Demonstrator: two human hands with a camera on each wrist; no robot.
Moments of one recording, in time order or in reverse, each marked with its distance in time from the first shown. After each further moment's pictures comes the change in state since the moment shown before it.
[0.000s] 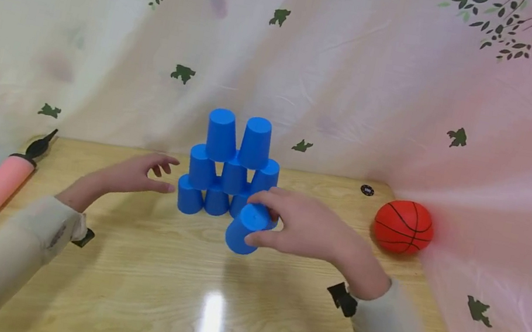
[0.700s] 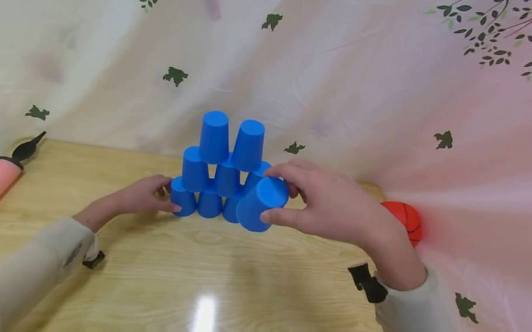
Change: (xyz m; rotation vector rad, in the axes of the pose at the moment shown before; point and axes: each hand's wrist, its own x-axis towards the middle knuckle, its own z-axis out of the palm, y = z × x) left_hand 0.018 -0.012 0.053 -0.059 0.014 -0.056; right_hand -0.024 -0.015 -0.060 -0.098 0.102 -0.041
